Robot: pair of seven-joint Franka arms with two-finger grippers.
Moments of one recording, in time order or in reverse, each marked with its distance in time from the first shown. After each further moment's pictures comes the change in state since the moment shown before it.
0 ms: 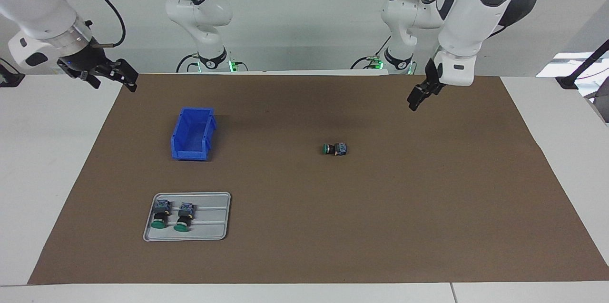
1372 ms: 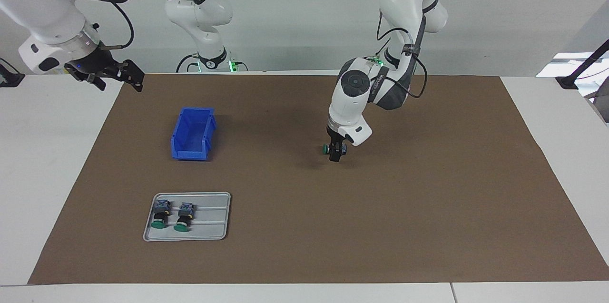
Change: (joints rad) left arm -0.290 0.400 0.003 -0.007 -0.077 0.441 -0.976; right arm 0.081 -0.014 -0.072 -0.041 0.000 0.006 -0.028
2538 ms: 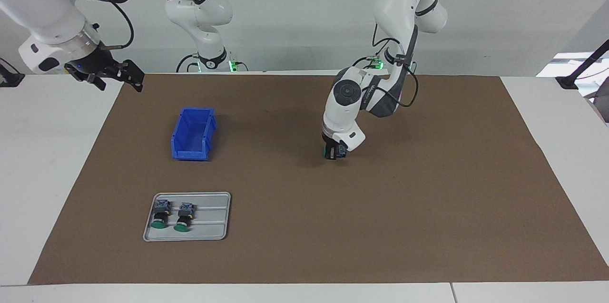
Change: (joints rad) left arm -0.023 0.048 0.002 -0.007 0.001 0.051 -0.038; right arm 0.000 0.000 0.000 0.000 0.000 0.000 0.000
